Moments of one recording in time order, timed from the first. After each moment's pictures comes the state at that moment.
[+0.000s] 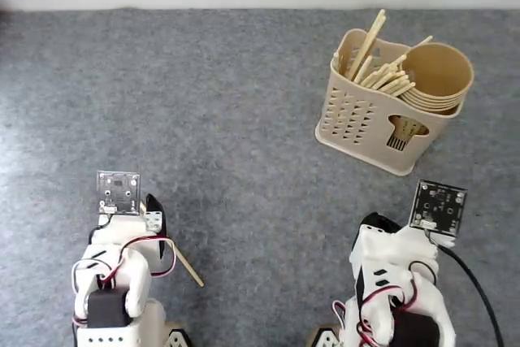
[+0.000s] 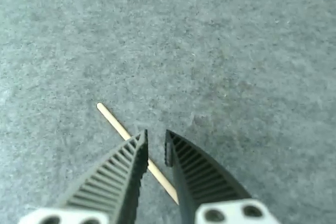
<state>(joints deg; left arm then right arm) -7.1 -102.8 89.5 65.0 3.8 6.5 -102.4 67.9 85.3 -7.3</state>
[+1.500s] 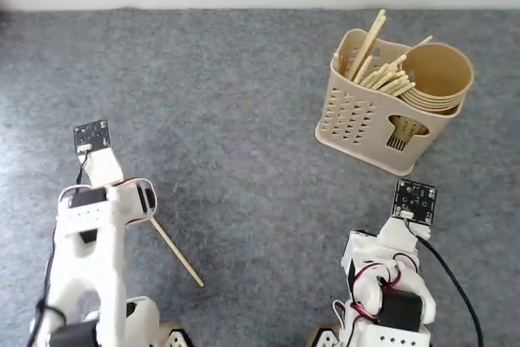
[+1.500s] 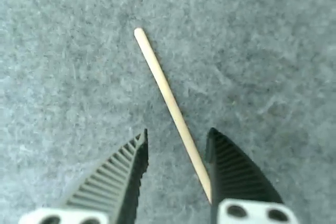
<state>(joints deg) -17.4 -21.9 59.6 49.4 13.1 6.5 -103.3 86.8 79.2 -7.3</state>
